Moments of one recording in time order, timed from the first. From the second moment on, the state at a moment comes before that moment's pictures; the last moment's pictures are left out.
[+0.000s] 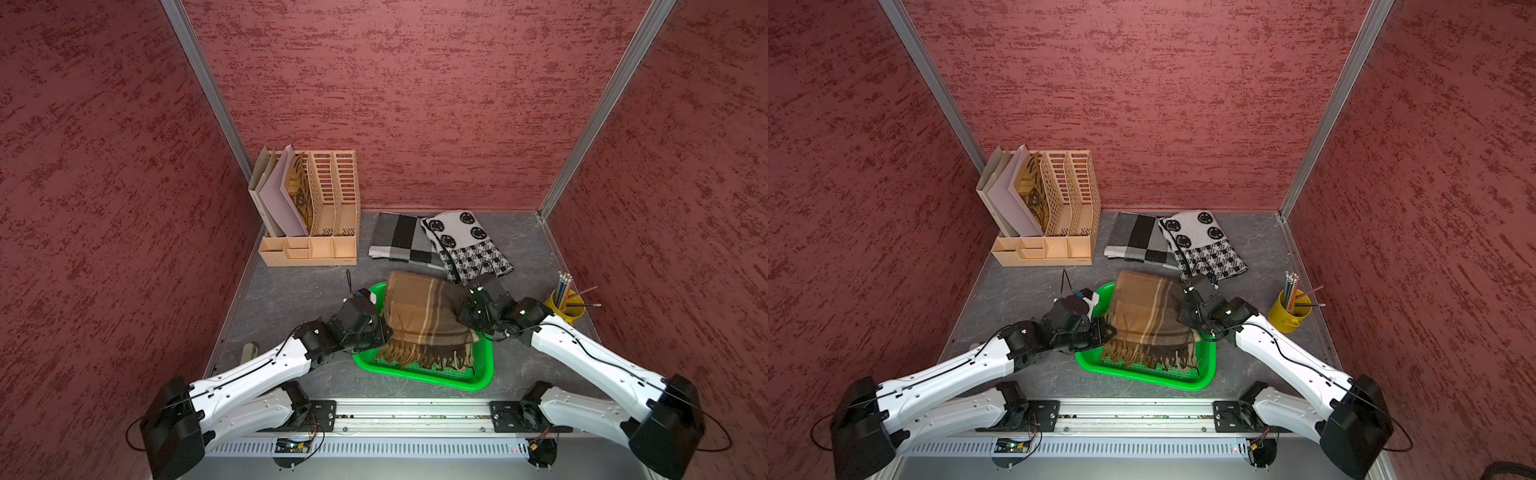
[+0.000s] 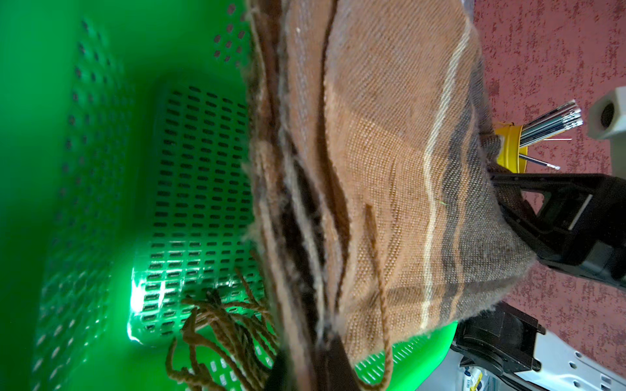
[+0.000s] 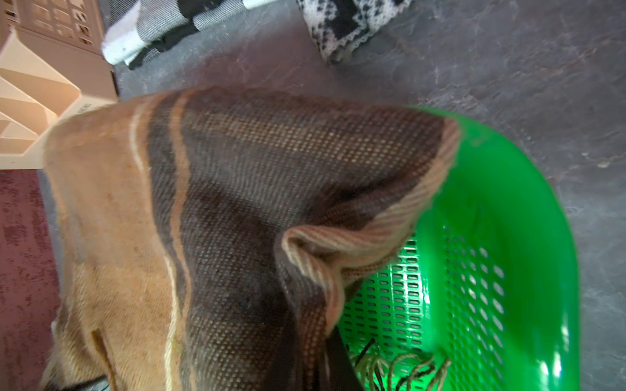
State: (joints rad) left arm -0.87 0.99 0.62 -0.42 0.11 -1.04; right arm 0.67 1.12 0.83 -0.71 0.04 0.99
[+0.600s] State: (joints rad) left arm -0.97 1.01 0.56 -0.45 0.05 -1.11; right arm 0.69 1.19 0.75 -0.66 0.03 0.99
